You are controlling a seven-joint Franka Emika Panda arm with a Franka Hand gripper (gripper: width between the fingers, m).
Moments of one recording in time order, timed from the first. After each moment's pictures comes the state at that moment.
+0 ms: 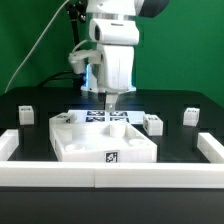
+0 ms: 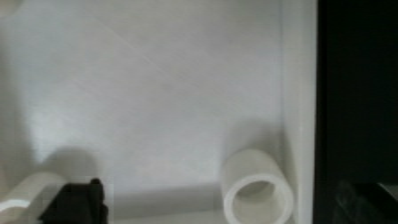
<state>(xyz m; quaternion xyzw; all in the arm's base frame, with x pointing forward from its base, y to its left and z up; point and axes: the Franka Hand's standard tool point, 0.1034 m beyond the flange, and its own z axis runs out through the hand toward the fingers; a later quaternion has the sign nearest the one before) 0.462 -0.044 0.055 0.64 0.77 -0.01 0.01</state>
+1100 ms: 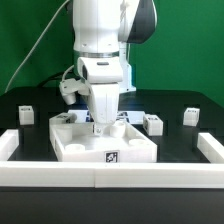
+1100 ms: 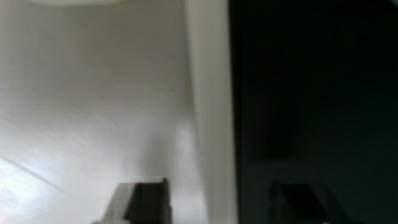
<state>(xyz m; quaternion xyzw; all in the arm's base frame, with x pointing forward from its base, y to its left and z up) 0.438 -0.052 0.009 0.64 0.77 -0.02 -0.02</state>
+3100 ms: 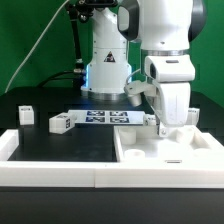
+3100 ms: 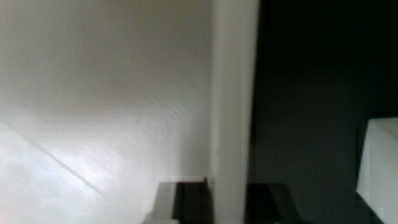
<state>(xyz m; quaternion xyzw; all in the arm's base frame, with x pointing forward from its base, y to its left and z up) 0.485 0.080 0.016 0.70 0.72 0.01 -0.02</state>
